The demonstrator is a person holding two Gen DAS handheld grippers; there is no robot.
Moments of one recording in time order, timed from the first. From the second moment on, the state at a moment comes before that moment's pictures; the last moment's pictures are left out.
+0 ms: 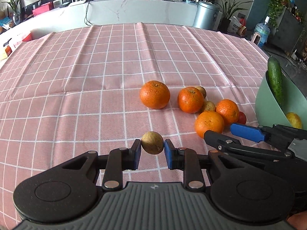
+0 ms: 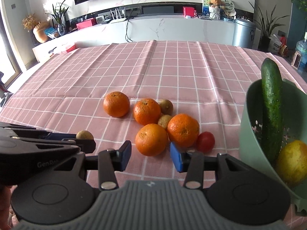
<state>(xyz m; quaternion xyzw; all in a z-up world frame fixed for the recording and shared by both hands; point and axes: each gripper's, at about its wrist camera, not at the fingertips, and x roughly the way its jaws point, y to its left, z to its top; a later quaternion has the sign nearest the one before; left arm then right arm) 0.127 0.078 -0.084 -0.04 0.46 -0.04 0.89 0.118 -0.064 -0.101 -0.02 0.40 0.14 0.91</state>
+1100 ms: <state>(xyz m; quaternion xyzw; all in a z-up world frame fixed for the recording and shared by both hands) 0.113 0.078 -0.071 -0.08 0.44 -0.07 0.89 0.082 -0.067 -0.084 -0.05 0.37 0.14 0.92</state>
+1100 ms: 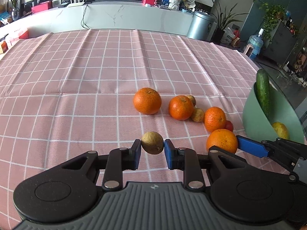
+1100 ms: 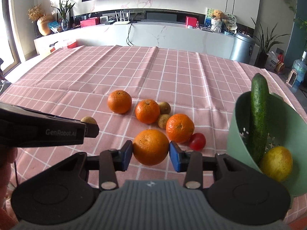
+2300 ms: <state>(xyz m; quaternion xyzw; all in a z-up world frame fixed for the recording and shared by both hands) 0.174 -0.136 -0.056 0.11 0.50 -0.27 0.82 0.133 -0.280 -0.048 0.00 0.41 0.11 0.90</state>
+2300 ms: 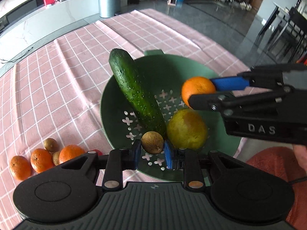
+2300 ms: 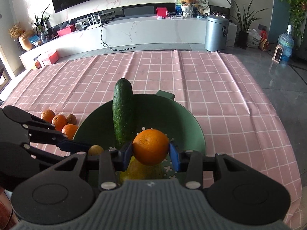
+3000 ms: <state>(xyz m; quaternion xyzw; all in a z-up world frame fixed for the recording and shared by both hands) 0.186 -0.140 -0.059 0.14 0.51 -0.26 0.81 0.185 -0.281 -0.089 0.05 0.46 0.12 0.88</state>
